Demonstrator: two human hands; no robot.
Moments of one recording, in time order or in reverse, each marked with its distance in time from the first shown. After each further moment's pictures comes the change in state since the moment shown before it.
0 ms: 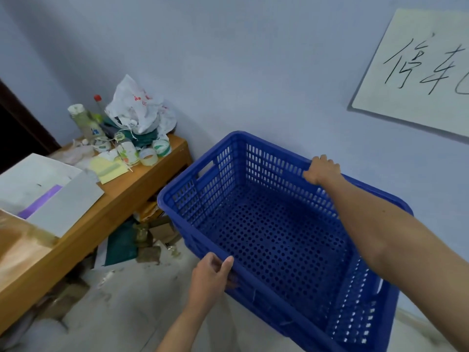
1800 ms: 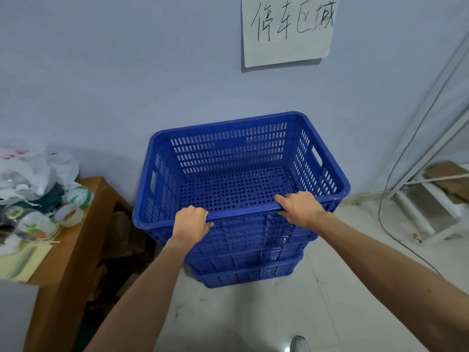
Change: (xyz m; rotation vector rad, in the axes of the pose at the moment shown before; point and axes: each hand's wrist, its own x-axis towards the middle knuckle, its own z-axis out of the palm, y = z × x) left_hand 0.141 0.051 -0.066 1.586 -0.221 1.070; right_hand -0.296 -0.060 0.097 -0.184 0.031 0.002
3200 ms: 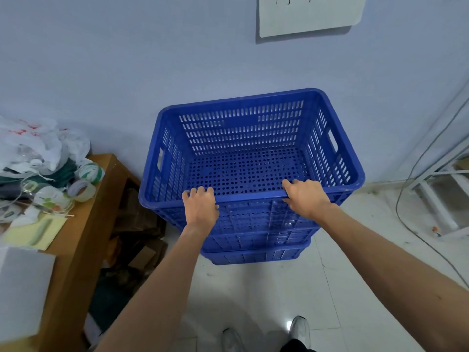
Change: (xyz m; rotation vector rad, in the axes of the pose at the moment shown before) left_hand 0.004 0.031 0.011 -0.147 0.074 -0.257; right_hand 0.017 -0.003 0.012 0.021 -0.040 0.081
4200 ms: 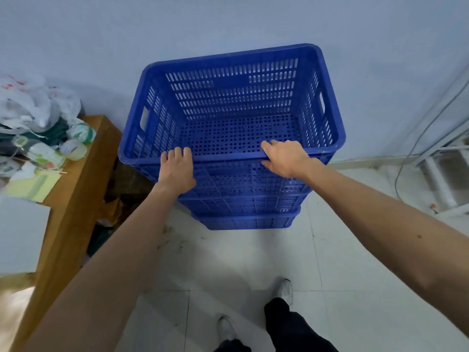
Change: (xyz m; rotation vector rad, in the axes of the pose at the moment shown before) left_hand -0.028 0.010 -0.020 0.123 -0.108 0.066; right_hand -0.007 0.022 0.001 0.145 0.025 -0.177
